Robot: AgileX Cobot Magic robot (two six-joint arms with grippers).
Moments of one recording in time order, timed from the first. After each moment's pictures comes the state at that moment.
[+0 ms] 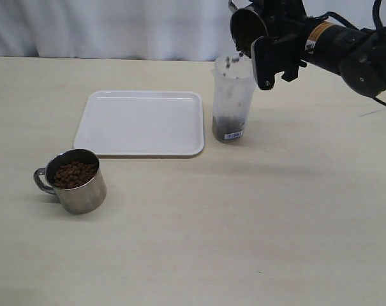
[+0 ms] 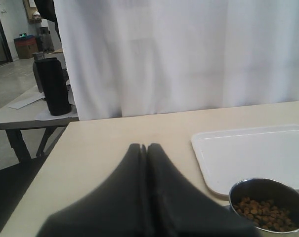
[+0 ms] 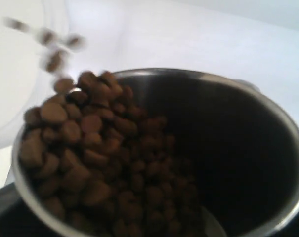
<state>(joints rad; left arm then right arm) 0.00 0.00 0.00 -0.06 0.15 0.18 0.33 1.88 -1.13 -0.54 -0.49 -1.34</state>
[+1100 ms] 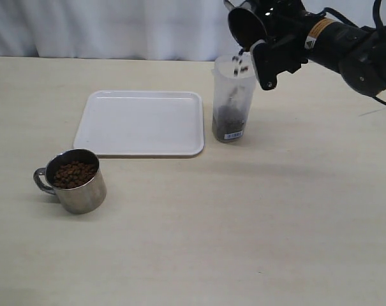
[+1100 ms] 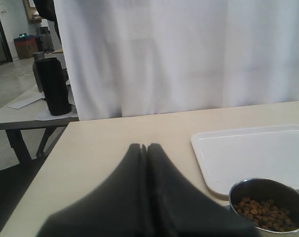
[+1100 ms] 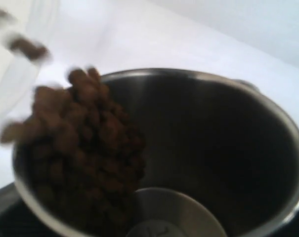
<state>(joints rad) 0.00 0.00 0.00 -0.06 0.15 0.18 0.33 1.88 -1.13 -0.54 -0.55 -1.51</state>
